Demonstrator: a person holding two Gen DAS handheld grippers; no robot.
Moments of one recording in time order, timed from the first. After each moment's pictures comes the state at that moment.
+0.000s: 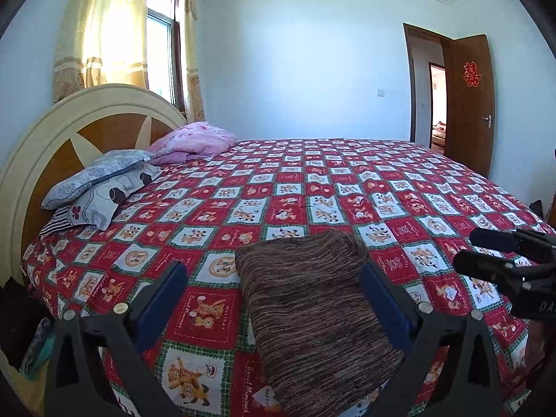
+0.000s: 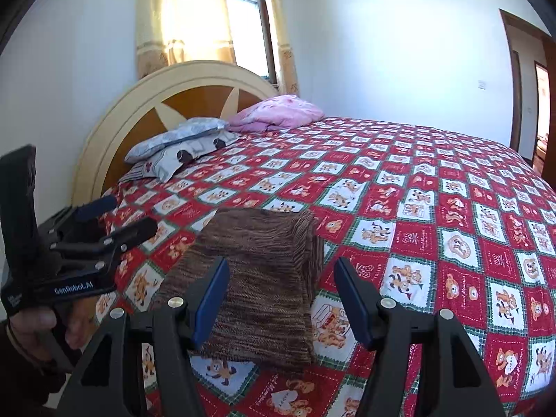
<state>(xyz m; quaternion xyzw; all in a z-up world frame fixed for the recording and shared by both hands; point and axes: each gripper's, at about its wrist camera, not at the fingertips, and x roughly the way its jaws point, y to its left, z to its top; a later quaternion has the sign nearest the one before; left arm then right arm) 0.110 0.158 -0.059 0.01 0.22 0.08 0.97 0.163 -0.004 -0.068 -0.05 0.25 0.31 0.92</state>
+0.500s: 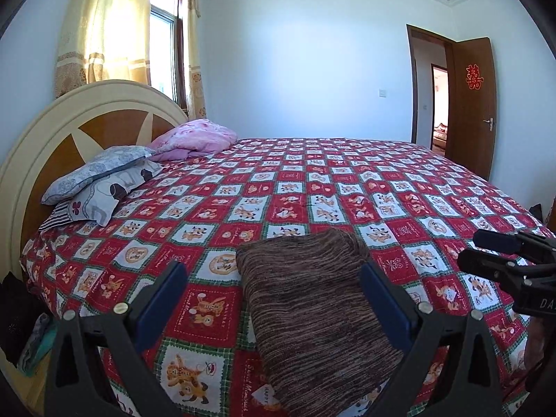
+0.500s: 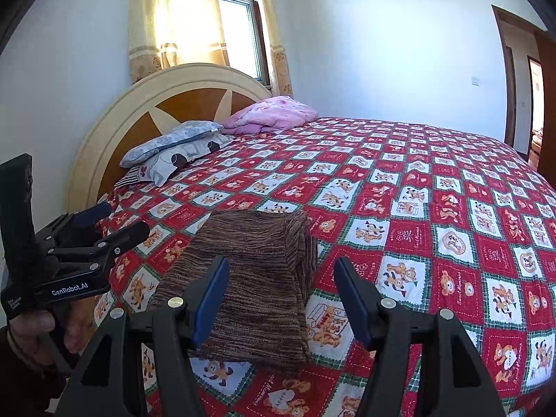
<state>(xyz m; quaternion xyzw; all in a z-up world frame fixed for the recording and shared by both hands) 0.109 0.160 -0.058 0.01 0.22 0.09 0.97 0.163 -0.007 -0.067 -0.04 0.25 0.30 0.92</state>
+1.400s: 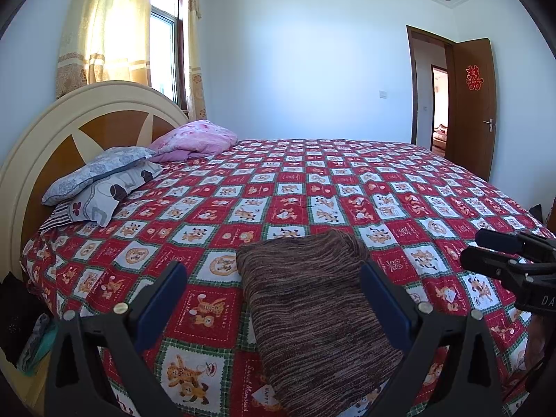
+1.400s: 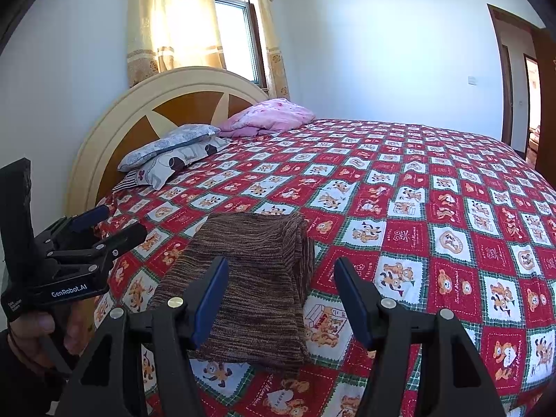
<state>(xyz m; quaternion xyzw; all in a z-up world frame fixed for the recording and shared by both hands) 0.108 0.160 -0.057 0.01 0.22 0.09 0.97 0.163 -0.011 -0.066 -0.04 0.24 0.29 0.92</state>
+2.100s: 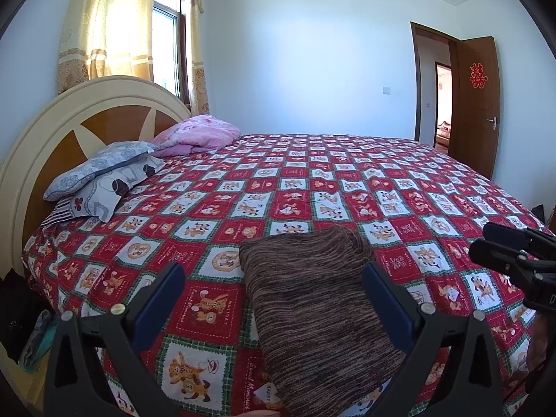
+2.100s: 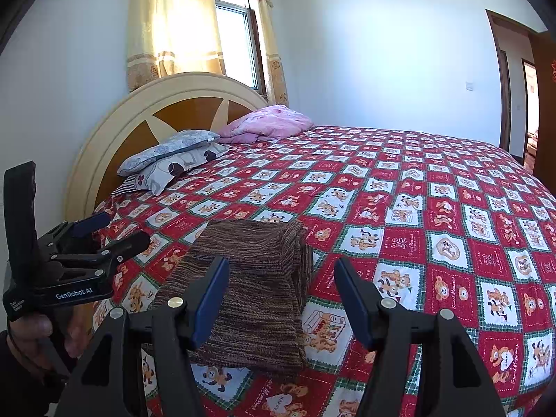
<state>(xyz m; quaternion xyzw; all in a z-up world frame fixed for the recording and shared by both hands) 0.110 0.159 -0.058 0.00 0.23 0.10 0.97 0.161 -0.010 -0.061 -0.04 0.23 0.29 0.93</state>
